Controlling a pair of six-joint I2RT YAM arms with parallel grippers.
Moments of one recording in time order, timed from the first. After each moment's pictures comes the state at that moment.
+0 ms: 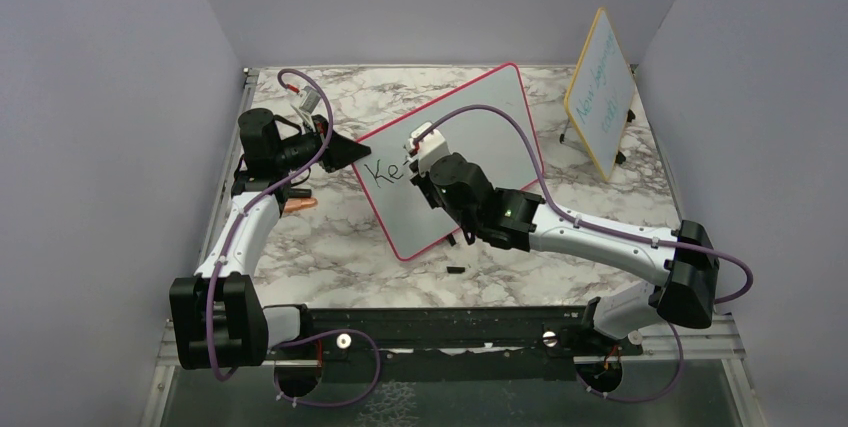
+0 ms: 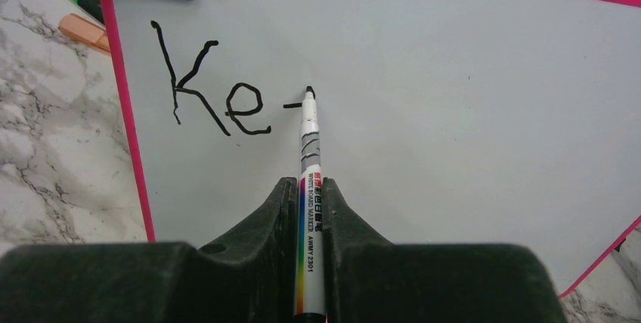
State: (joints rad) left arm 0.04 1.24 0.83 0.17 1.07 -0.36; right arm 1.11 1.45 1.19 -0.13 0.55 -0.01
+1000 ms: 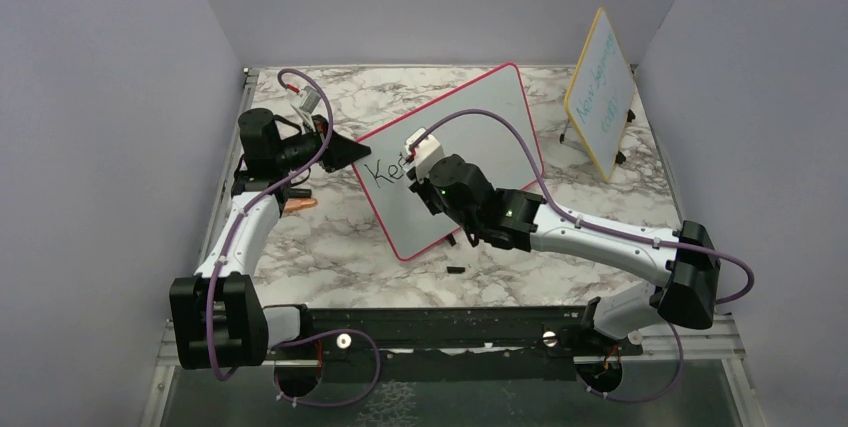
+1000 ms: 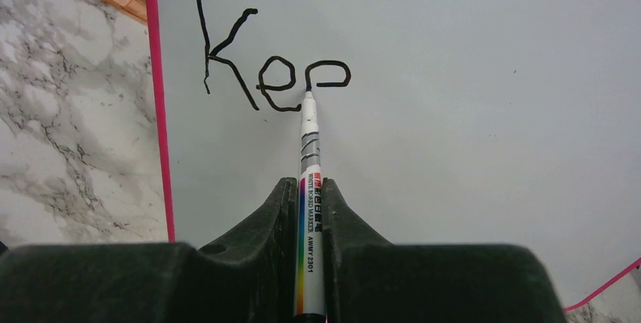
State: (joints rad) left arm 0.04 1.24 0.83 0.17 1.07 -0.36; right arm 1.11 1.45 1.19 -0.17 0.45 -0.02
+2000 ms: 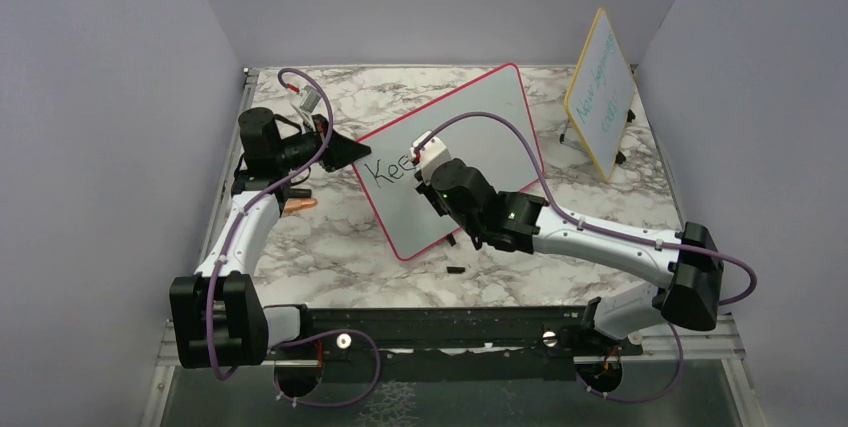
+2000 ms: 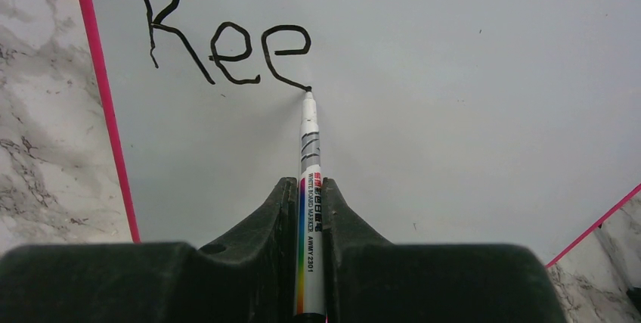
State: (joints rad) left arm 0.04 1.24 0.84 0.17 1.07 -0.36; right arm 1.11 1.43 1.17 -0.22 0.54 -0.02
